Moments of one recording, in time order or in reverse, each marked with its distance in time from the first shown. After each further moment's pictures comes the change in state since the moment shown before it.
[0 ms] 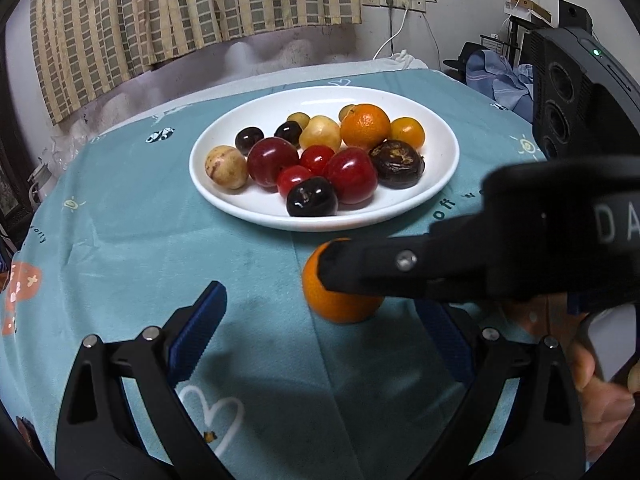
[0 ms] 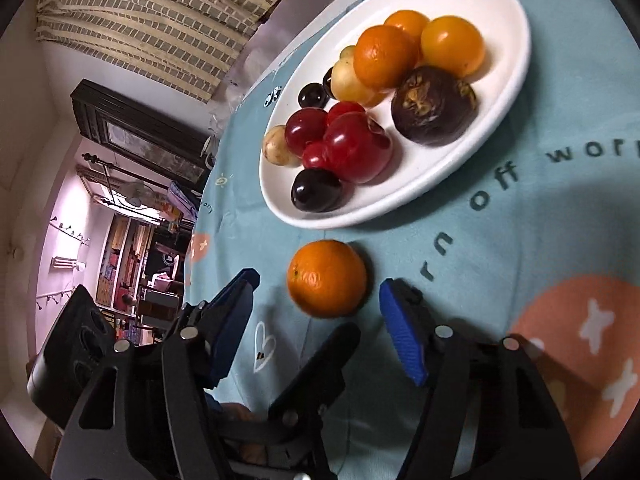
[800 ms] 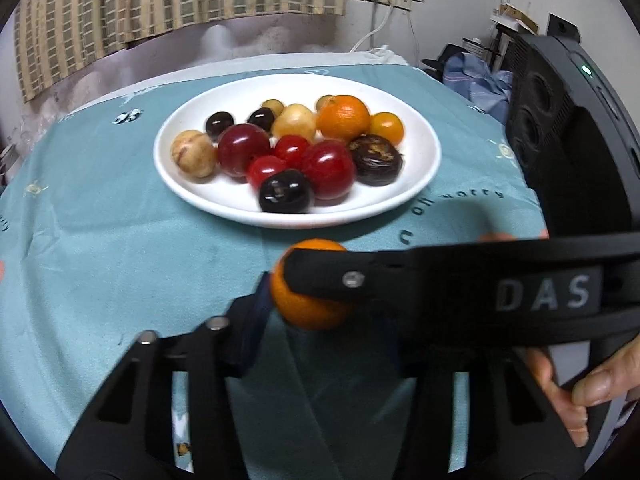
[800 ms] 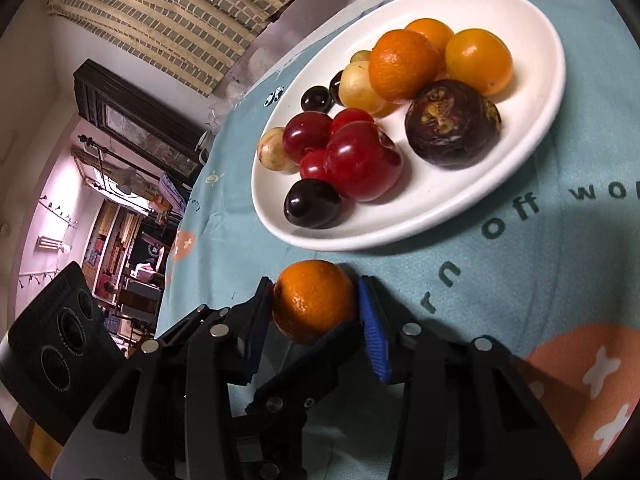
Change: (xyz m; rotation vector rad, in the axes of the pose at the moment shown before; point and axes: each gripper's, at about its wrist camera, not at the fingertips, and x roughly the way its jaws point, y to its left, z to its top) left arm 0.007 0.005 -0.002 -0.045 0.032 -0.151; right arm 0.012 0.005 0.000 -0.086 -0.025 -0.054
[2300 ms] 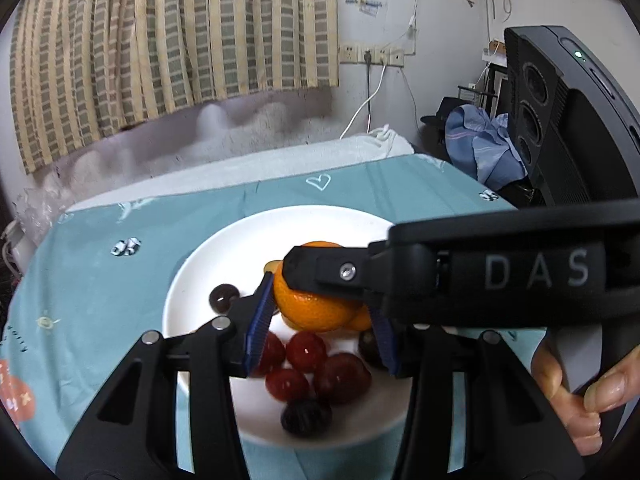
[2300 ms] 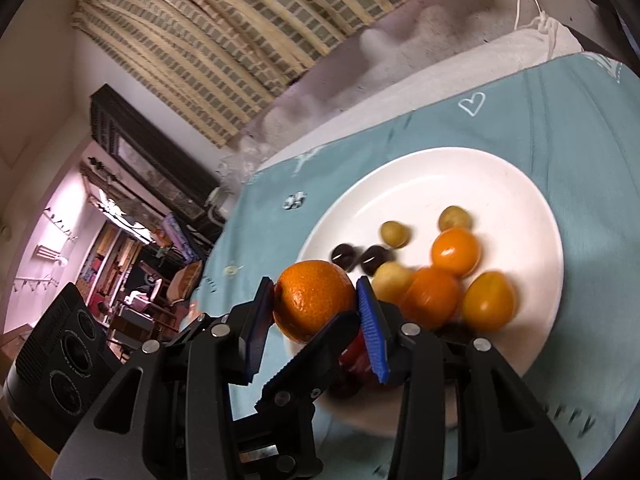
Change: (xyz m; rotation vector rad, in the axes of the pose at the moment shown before) left arm 0.017 -0.001 0.119 0.094 -0.212 0.042; right arm -0.024 0.018 0.112 -0.074 -0.160 -0.024
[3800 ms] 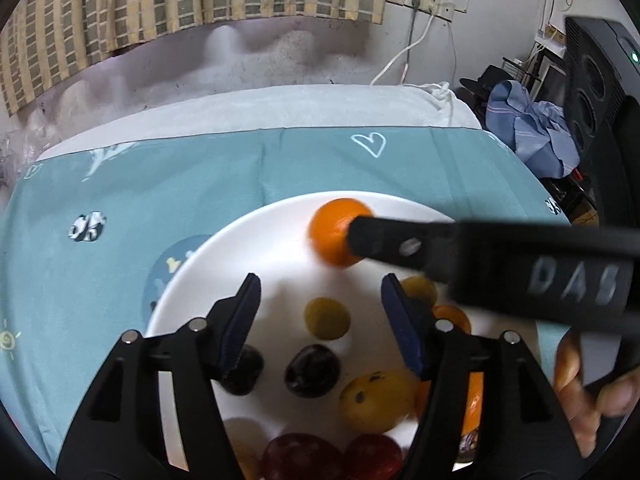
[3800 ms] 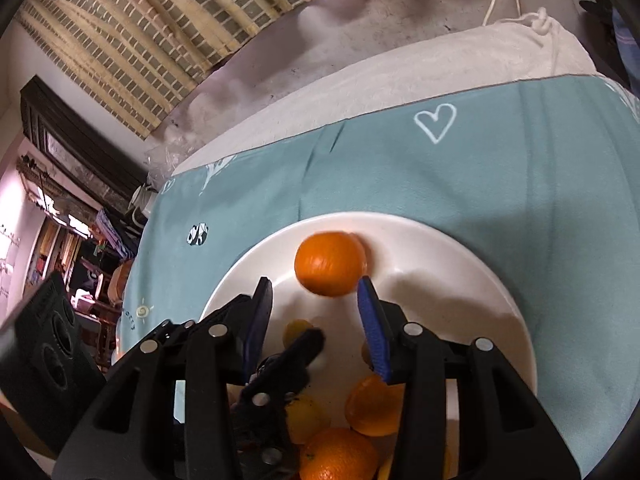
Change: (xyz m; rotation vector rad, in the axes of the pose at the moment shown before) left arm 0.107 0.061 0.036 -0.134 0.250 -0.003; right arm 0.051 -0.040 0.069 0.036 0.067 -0.224
